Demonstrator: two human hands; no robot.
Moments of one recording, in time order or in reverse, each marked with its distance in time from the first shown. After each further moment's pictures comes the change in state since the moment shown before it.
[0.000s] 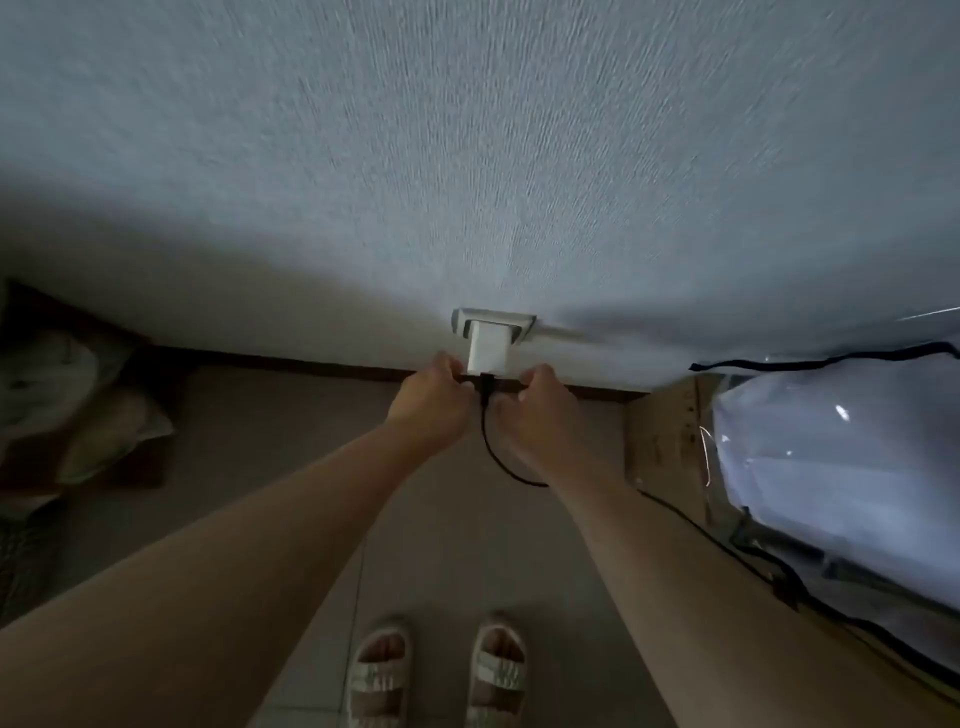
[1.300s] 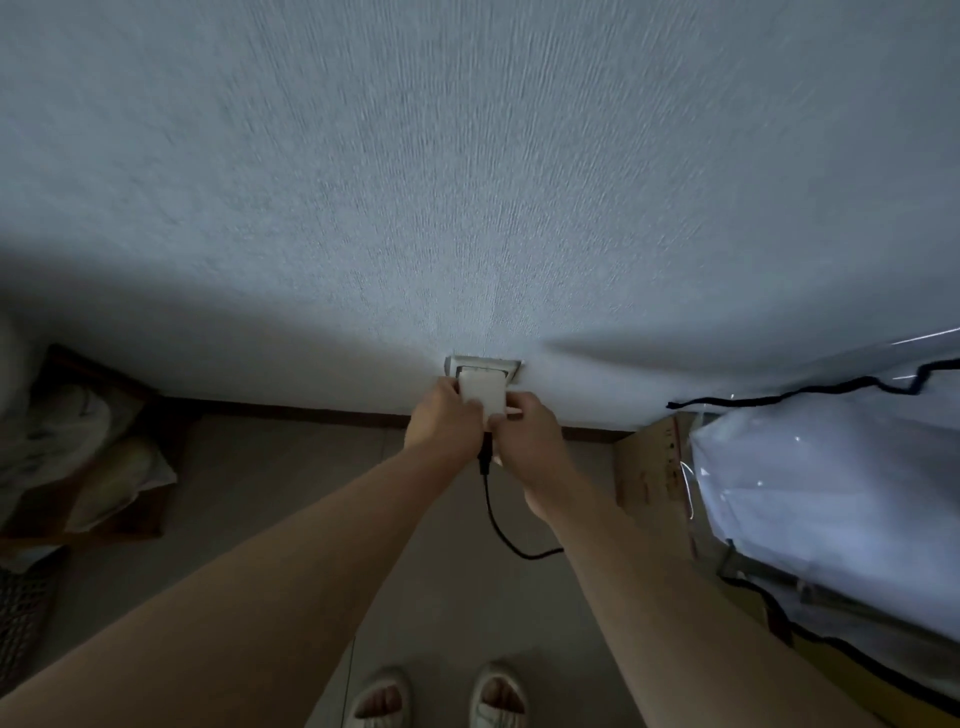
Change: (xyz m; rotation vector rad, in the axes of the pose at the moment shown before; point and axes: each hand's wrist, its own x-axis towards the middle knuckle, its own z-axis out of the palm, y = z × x) left_hand -0.027 0.045 -0.010 -0.213 0.101 -0.068; right_hand -0.024 -0.031 -0.020 0.527 -0.077 0.099
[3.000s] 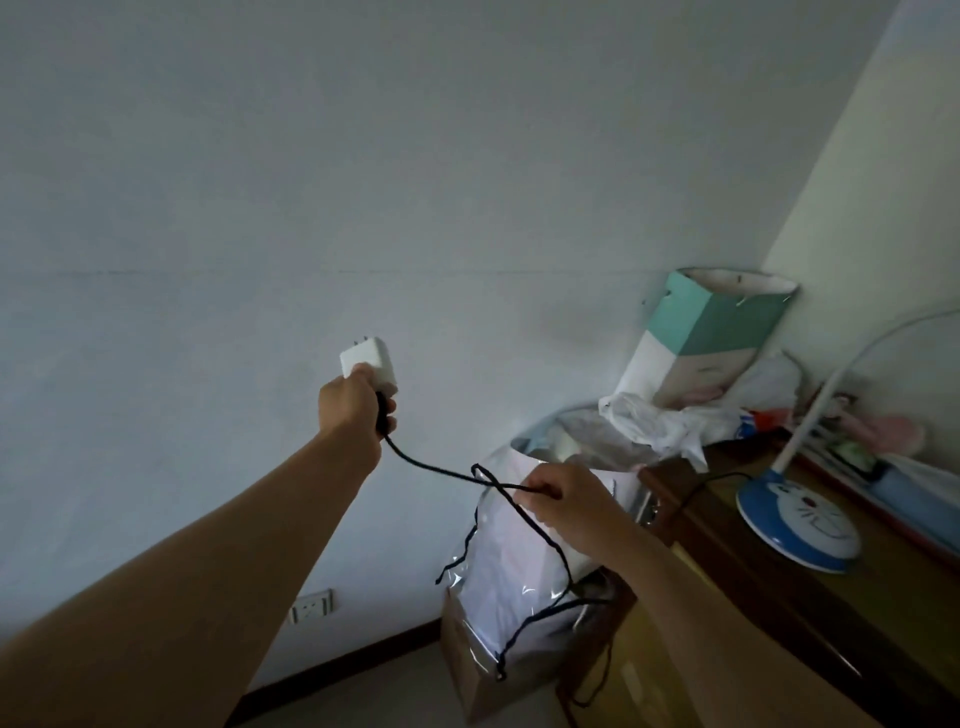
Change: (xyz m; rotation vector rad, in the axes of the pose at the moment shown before) left_hand -0.452 0.299 -0.134 -0.900 -0.088 0.396; right_hand -0.491 -0.158 -0.283 -0.442 0.463 -0.548
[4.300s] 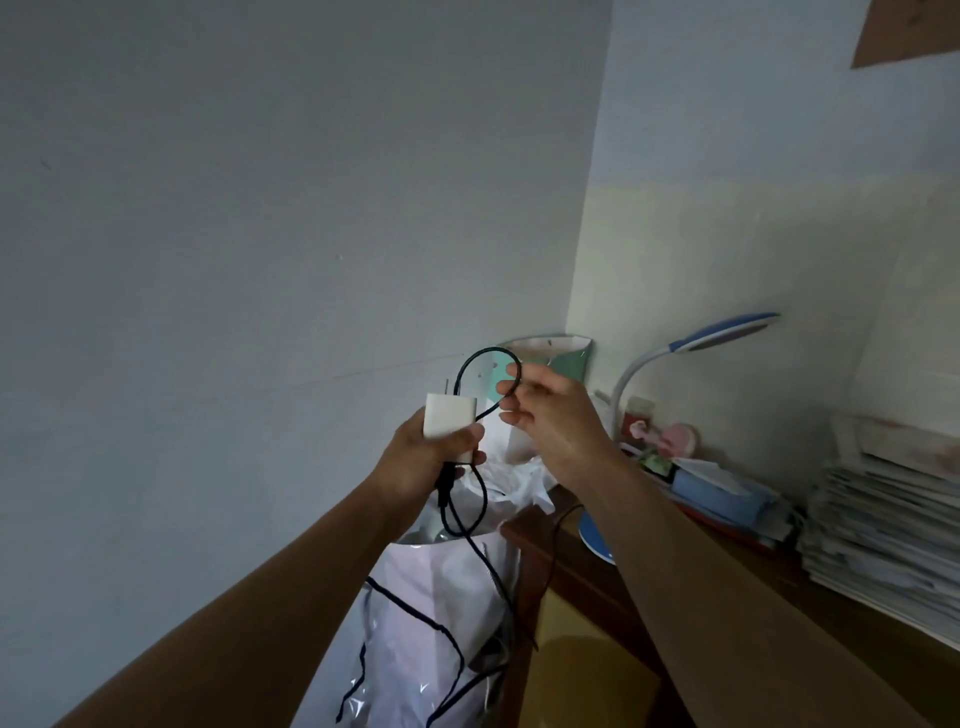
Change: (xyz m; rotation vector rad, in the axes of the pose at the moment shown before) left_hand -0.135 0.005 0.127 0.235 -0.999 0.219; right_hand -0.050 -0.076 -0.172 0.794 0.599 -0.037
